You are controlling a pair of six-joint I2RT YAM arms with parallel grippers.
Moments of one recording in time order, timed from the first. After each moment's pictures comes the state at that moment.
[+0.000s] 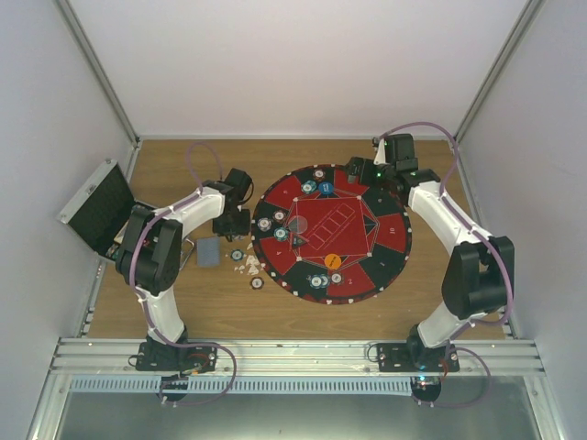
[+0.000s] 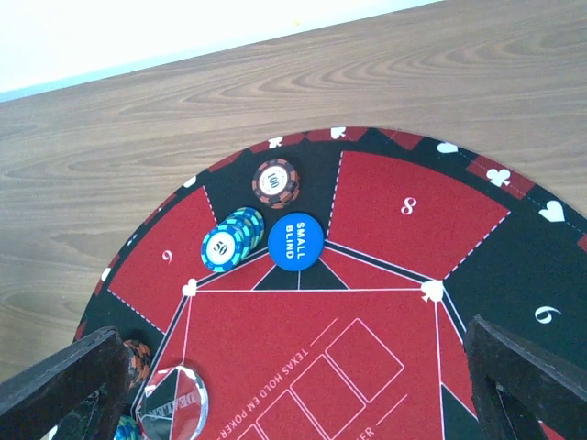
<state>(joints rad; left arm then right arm) -0.35 1.85 1.25 -0.79 -0.07 -0.42 0.21 1.63 1.30 -0.40 -0.18 0.34</state>
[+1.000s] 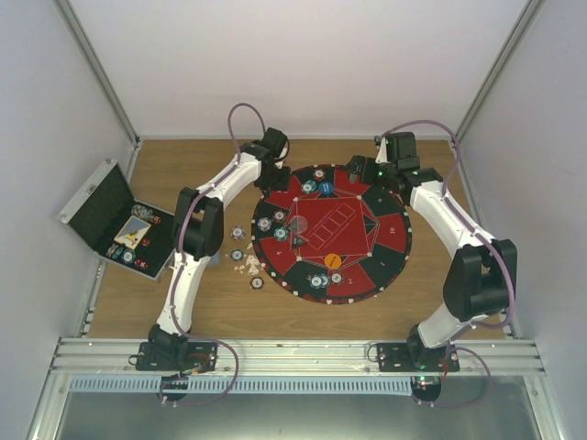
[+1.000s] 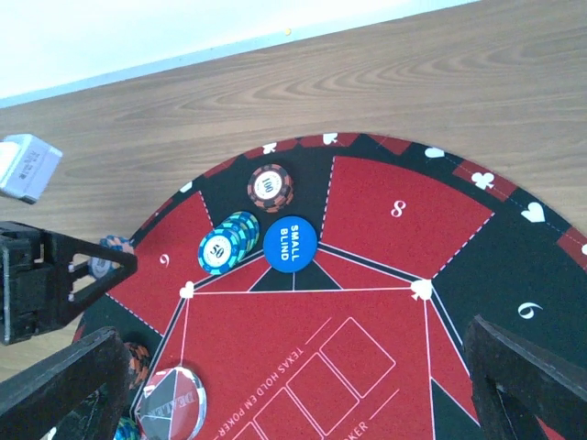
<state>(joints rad) -0.43 2.37 2.11 -0.88 0.05 -0.30 0.21 1.62 1.32 -0.43 -0.16 0.33</state>
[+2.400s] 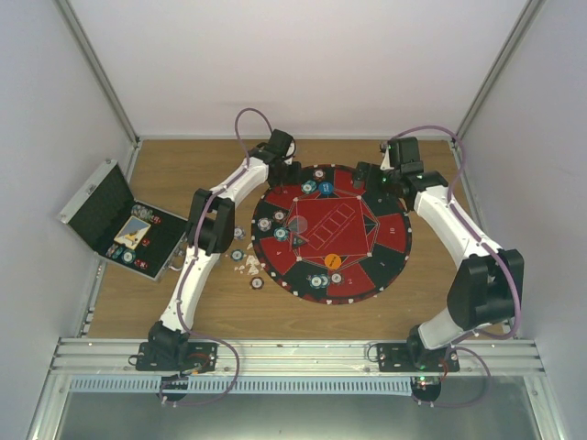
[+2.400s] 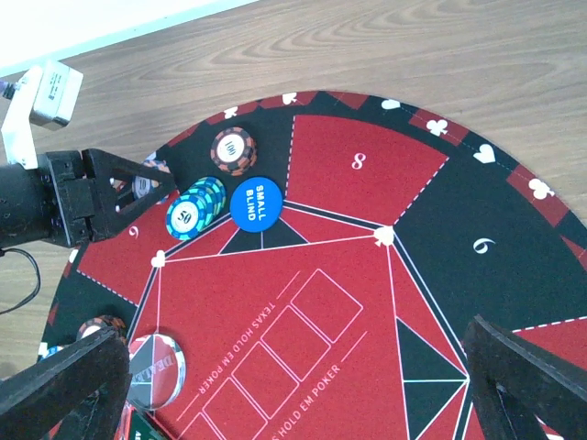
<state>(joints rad) -0.43 2.60 2.31 -0.70 0.19 -0.37 0.21 1.55 1.29 -0.53 -0.11 0.37</state>
